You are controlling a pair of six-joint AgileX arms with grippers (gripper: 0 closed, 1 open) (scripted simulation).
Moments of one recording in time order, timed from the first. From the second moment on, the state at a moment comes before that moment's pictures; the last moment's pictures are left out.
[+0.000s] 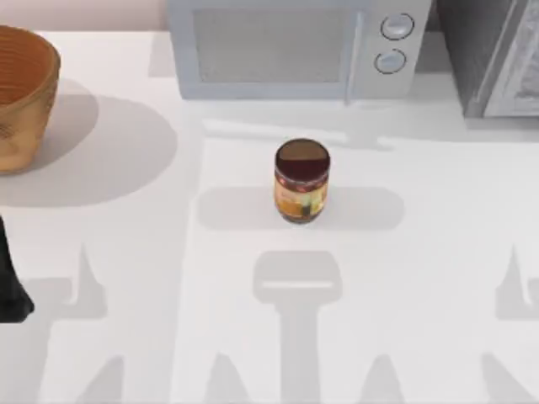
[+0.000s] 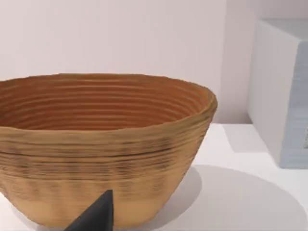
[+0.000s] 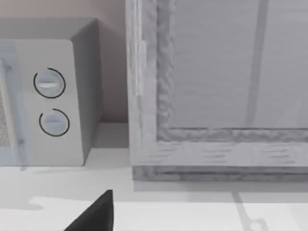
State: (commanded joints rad) left arm 0.00 0.00 0.00 0.00 0.00 0.00; right arm 0.00 0.00 0.00 0.00 0.00 0.00
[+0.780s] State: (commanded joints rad) left arm 0.00 0.00 0.00 0.00 0.00 0.00; right arm 0.01 0.59 0.37 0.51 -0.31 0.13
